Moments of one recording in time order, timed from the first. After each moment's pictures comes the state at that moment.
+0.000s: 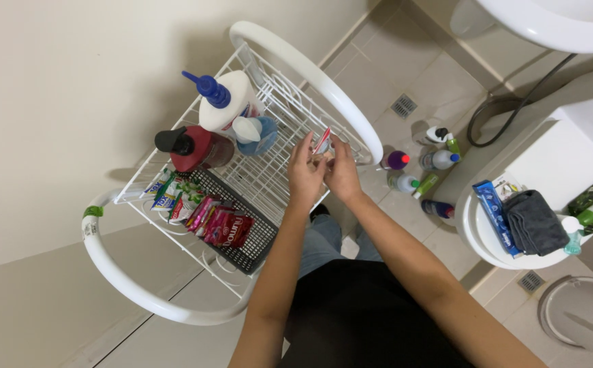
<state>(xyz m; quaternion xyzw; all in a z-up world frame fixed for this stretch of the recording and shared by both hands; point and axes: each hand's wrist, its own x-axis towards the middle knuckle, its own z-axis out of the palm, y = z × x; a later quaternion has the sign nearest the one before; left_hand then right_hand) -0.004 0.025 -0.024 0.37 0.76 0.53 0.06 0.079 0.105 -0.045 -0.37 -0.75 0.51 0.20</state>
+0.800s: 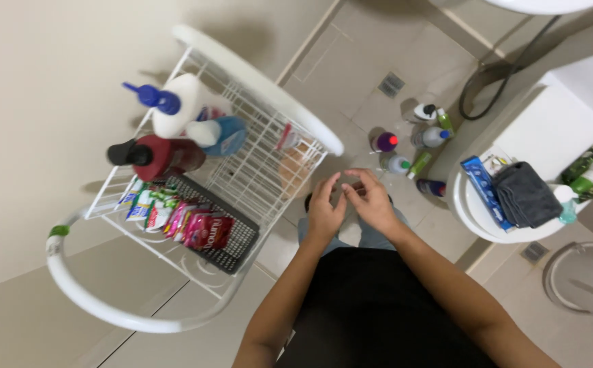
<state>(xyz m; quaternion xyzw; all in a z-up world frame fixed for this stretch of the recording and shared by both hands) 0.128 0.005 -0.036 0.38 0.77 0.47 0.20 0.230 0.107 -0.023 -0.38 -0.71 0.56 0.20</state>
